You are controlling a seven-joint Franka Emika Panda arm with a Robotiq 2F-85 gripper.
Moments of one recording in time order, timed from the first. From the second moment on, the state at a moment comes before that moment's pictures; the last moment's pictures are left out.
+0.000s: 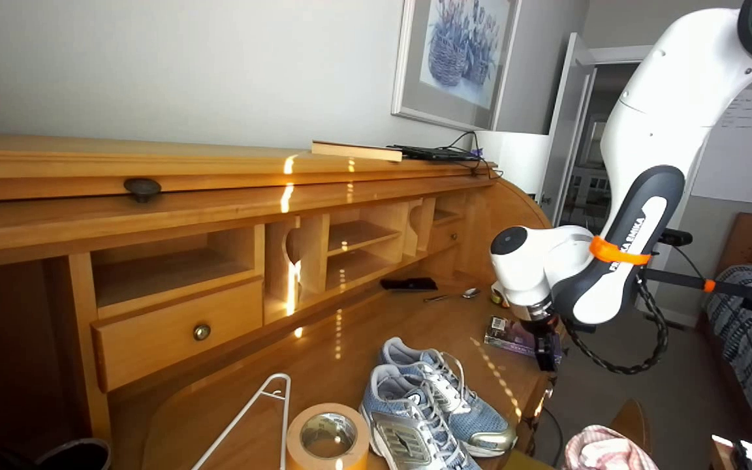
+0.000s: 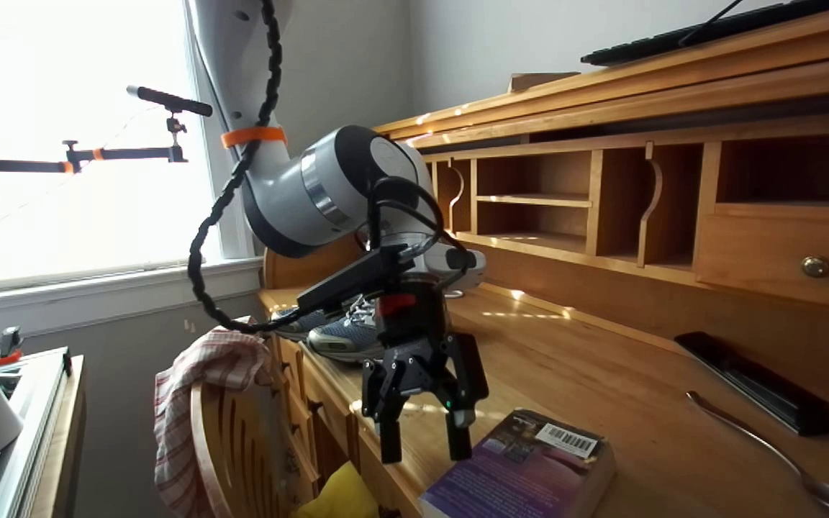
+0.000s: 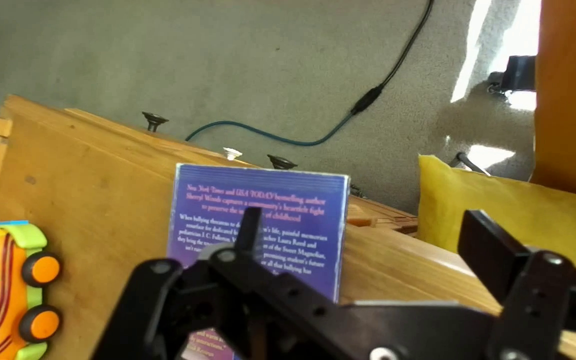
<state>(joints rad) -0.10 0.48 -0.38 -2.31 -0.92 2.53 0.19</state>
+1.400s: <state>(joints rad) -0.21 0.46 -0.26 -2.41 -1.60 2.32 0.99</state>
